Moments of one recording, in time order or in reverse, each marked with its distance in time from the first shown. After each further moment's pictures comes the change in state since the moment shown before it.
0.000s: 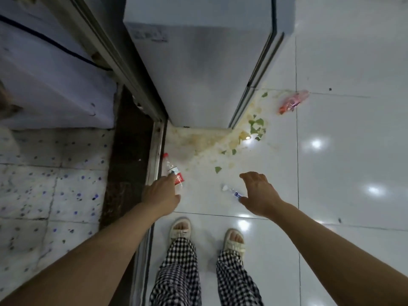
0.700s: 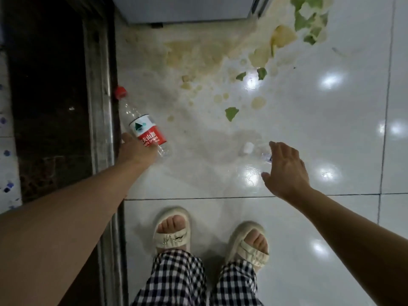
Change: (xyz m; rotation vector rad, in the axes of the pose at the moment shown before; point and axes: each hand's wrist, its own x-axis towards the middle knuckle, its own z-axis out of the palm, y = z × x) left_hand 0.333 -0.110 0.286 -0.424 0.164 -0.450; right_hand 0.255 0.124 0.320 0.020 0.086 0.282
